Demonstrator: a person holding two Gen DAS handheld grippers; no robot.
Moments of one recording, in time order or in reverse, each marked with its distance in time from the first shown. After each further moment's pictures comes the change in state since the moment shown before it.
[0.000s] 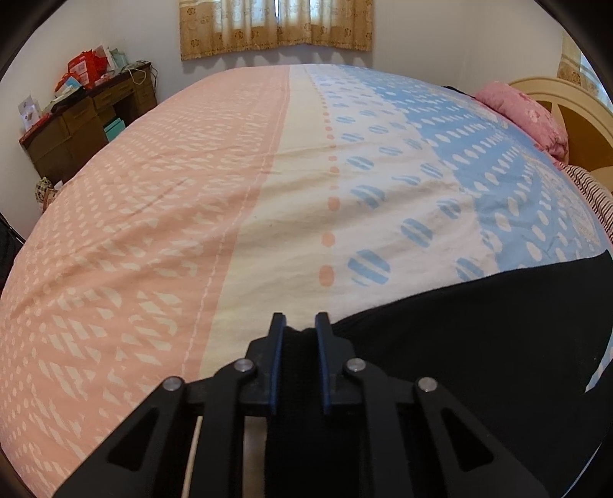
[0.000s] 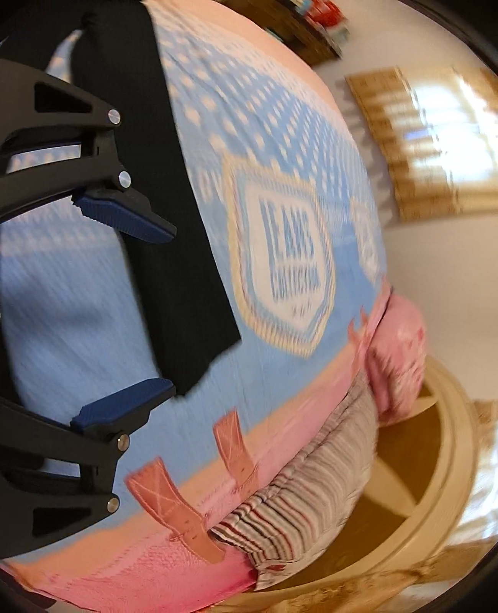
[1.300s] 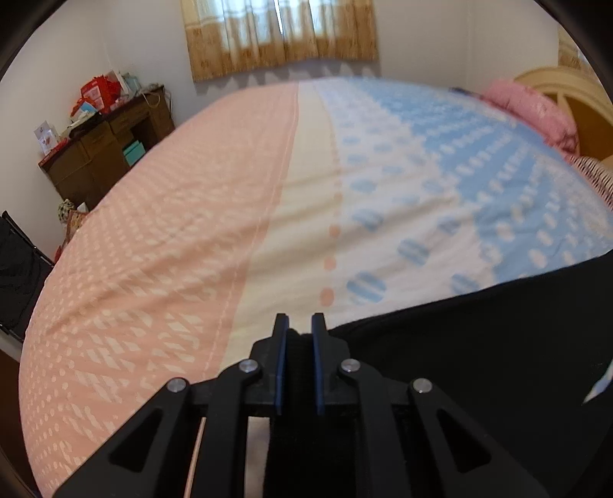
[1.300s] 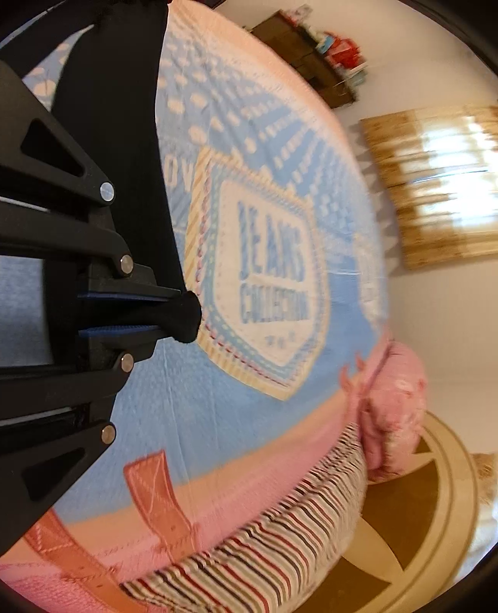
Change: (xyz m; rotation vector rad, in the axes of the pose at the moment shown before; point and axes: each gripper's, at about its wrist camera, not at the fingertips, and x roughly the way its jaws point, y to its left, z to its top) left arm -0.025 -0.015 0.008 0.025 -0.077 0.093; right arm 0.063 -0.022 0.048 -0.122 -0.048 0.209
